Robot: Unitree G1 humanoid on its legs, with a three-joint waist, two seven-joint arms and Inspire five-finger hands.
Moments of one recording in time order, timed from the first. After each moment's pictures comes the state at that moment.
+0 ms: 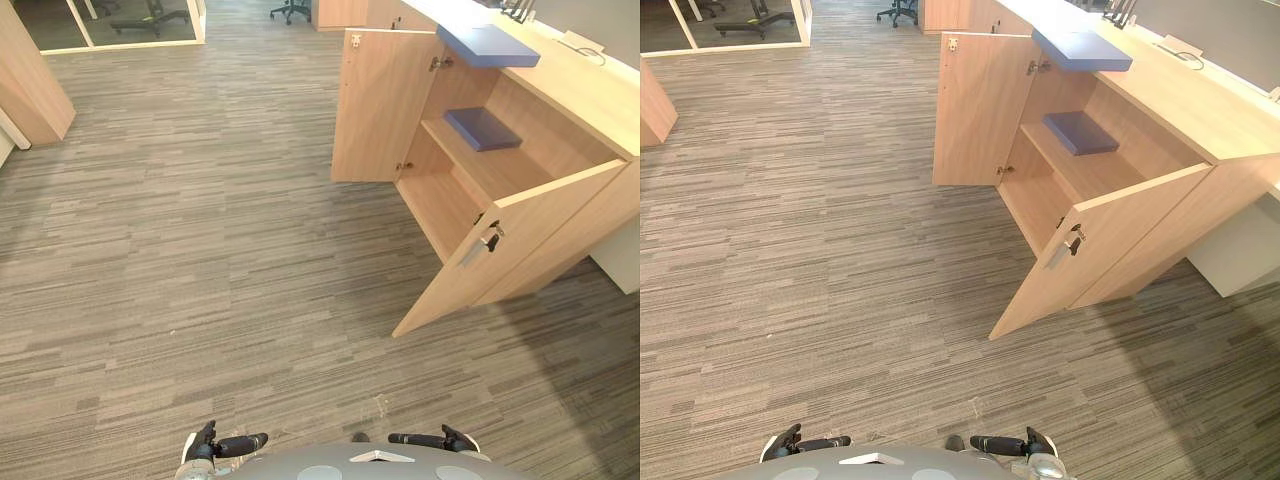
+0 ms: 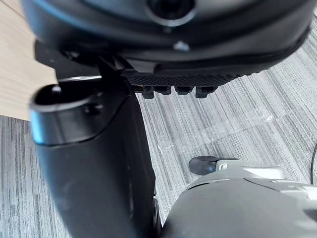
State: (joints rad) left arm 0.15 0.13 0.08 1.13 0.01 -0.09 0.10; right arm 0.04 -0.10 -0.19 1.22 -0.10 -0.01 -0.06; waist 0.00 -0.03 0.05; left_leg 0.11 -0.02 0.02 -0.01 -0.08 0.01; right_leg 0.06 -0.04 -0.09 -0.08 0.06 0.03
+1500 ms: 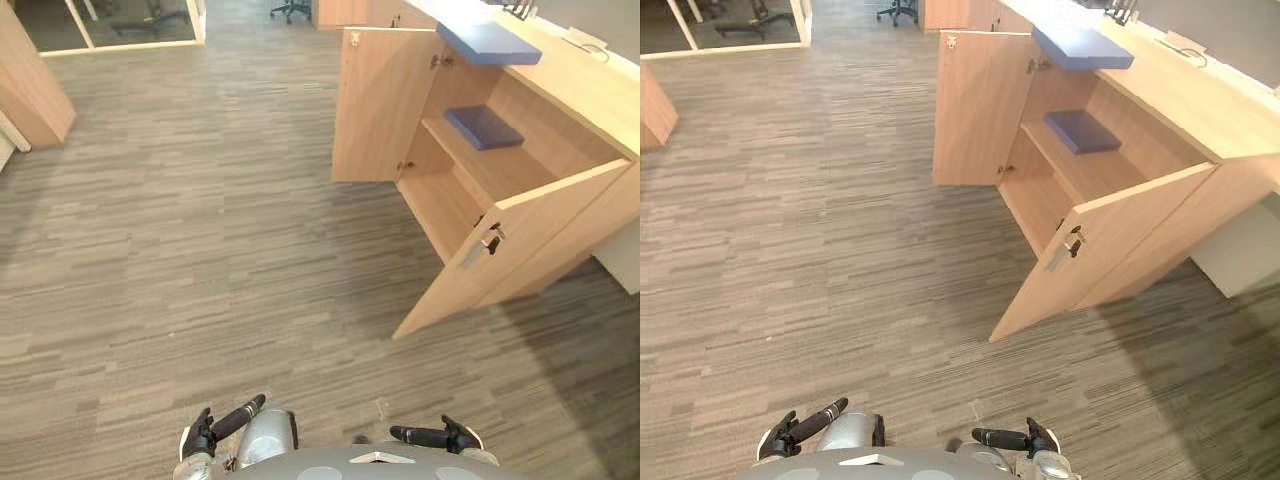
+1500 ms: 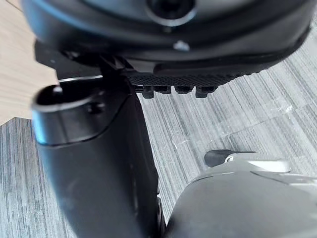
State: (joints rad) left arm 0.16 0.06 0.29 1.02 -0.04 -0.12 0.06; right arm 0.06 -0.13 -0.12 1.14 0.05 -0.03 -0.01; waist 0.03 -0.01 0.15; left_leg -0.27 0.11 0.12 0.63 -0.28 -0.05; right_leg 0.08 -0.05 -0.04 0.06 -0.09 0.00
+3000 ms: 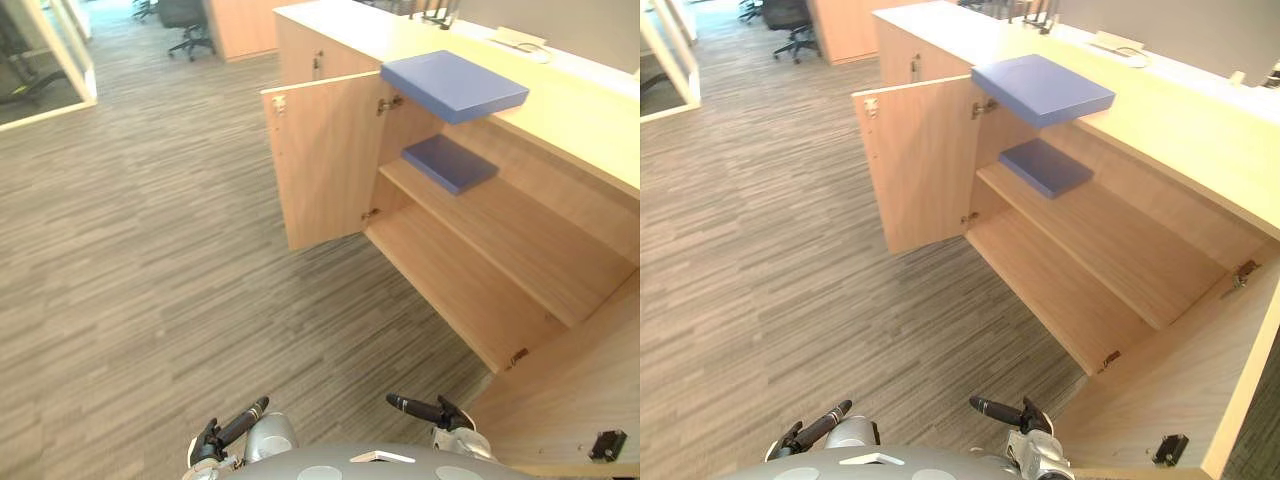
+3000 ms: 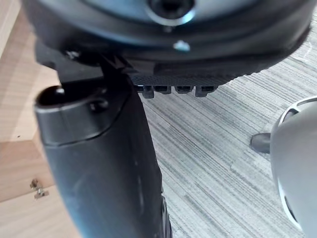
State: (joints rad) left arm 0.17 0.00 0.37 1.01 -0.08 -0.09 0.05; right arm -0.01 -0.06 -0.26 1.15 0.13 -0.02 -0.02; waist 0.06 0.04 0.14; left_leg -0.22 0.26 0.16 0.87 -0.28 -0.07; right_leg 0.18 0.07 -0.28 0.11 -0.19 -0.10
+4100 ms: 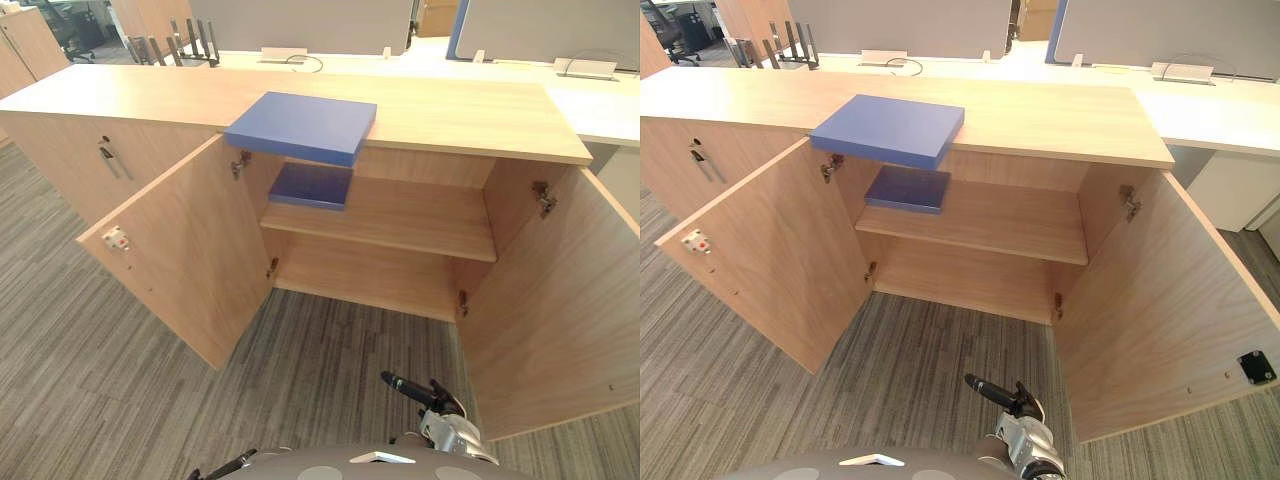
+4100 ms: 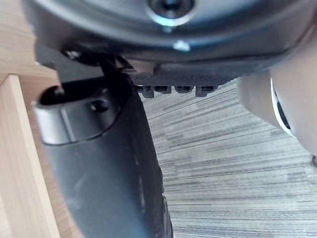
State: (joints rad) left arm 0.24 0.03 0.40 1.09 -0.11 -0.08 0.08; right arm -0.04 0.01 -0.35 1.11 0.13 -0.05 -0.01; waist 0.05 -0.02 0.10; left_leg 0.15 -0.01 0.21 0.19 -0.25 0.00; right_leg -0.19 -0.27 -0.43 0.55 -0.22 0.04
